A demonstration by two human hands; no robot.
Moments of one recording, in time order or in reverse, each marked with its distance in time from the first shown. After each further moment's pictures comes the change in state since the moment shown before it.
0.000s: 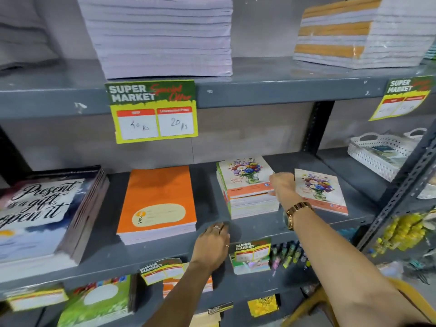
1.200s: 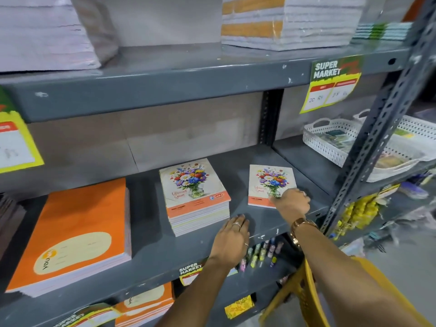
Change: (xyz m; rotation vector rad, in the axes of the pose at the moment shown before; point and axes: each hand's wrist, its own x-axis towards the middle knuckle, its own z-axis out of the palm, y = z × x) left_hand 0.088 0.143 0.046 -0.072 -0.020 0.320; right_hand 0.080 0.084 -0.113 -0.782 0.195 0.083
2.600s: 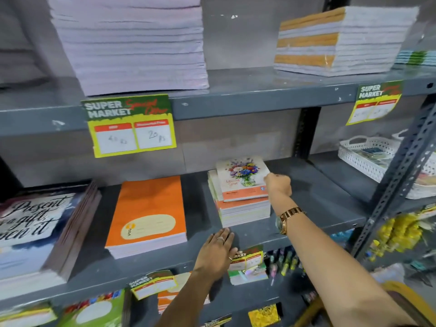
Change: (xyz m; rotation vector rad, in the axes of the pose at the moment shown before) left_hand -0.110 -0.085 -0.045 0.112 -0.161 -0.226; right_hand -0.120 -0.116 -0.025 0.929 -0.135 -0.036
